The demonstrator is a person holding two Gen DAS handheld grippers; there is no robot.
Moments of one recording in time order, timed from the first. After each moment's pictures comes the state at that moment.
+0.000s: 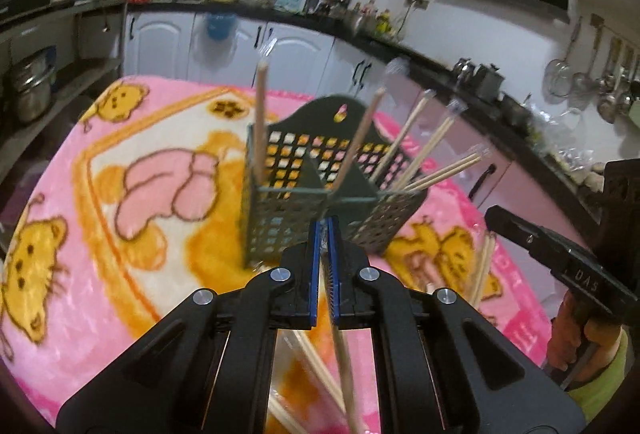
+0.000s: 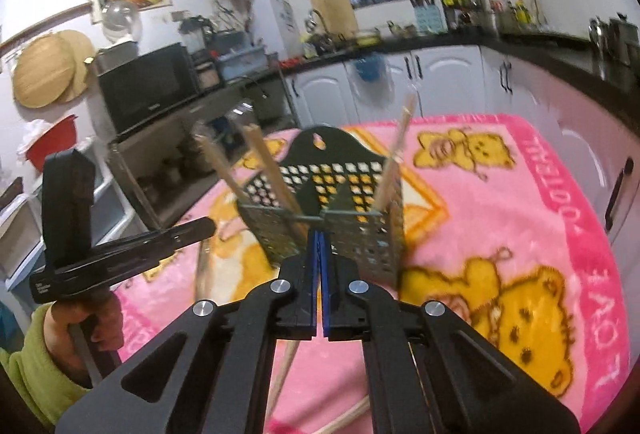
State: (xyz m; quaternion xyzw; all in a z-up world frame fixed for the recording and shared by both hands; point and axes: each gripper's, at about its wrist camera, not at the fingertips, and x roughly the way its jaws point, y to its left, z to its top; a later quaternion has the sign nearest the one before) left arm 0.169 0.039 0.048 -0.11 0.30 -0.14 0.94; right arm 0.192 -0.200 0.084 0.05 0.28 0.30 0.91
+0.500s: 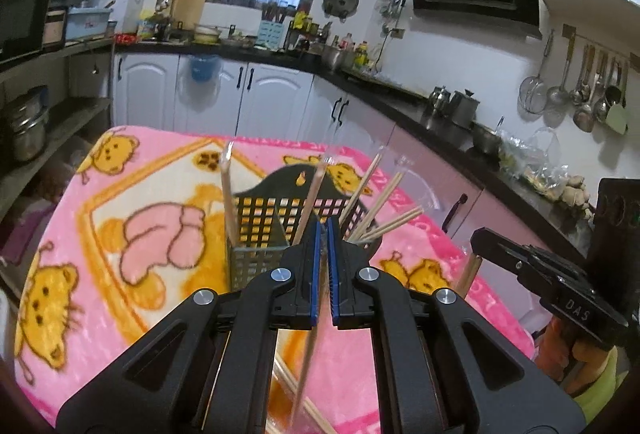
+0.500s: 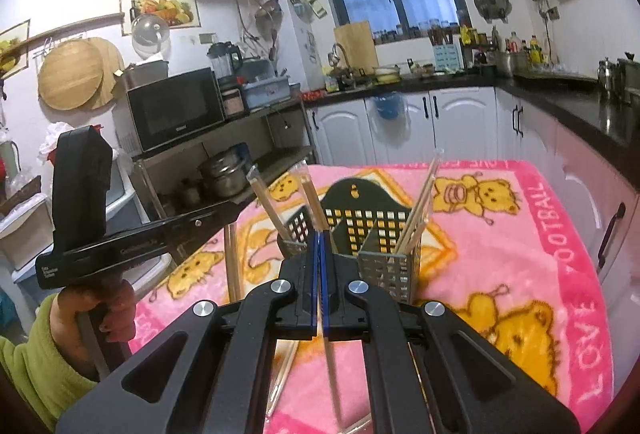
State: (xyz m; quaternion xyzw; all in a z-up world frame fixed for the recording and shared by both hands) left arm 0.149 0.031 0.104 -0.10 0.24 -0.16 0.95; right arm 0.157 -0.197 0.127 0.05 0.21 0.31 0.92
